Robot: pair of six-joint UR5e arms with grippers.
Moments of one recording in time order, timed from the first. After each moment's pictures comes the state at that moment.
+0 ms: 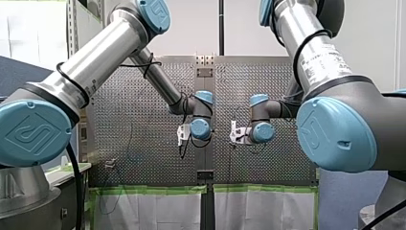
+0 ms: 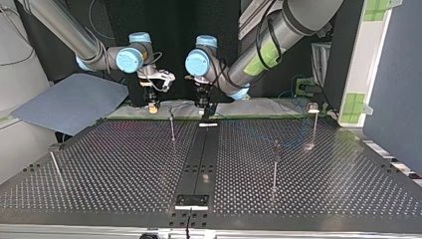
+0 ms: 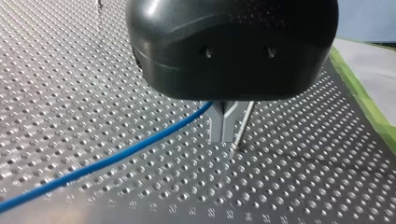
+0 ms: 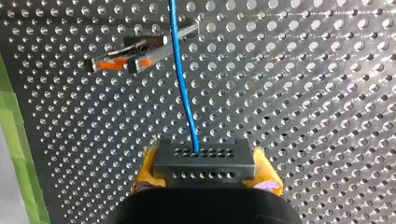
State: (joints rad) left arm -0.66 -2.28 -1.56 -2.63 -2.08 -1.67; right arm 2.01 -0.93 1.78 -0.65 1.58 1.62
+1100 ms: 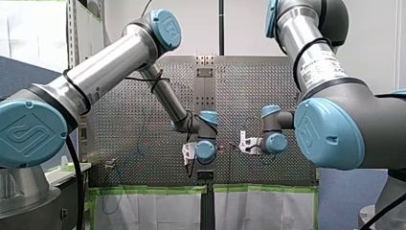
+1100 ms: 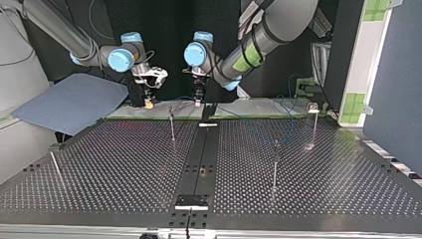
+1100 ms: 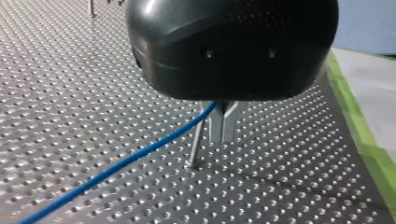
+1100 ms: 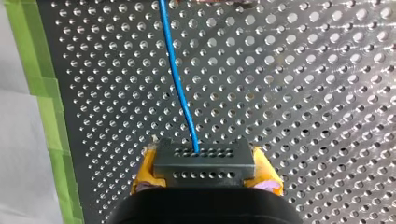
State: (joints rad) left arm -0.70 -2.43 -1.56 -2.45 -2.11 -1.74; right arm 1.91 -0.86 1.81 -0.70 1.43 1.61
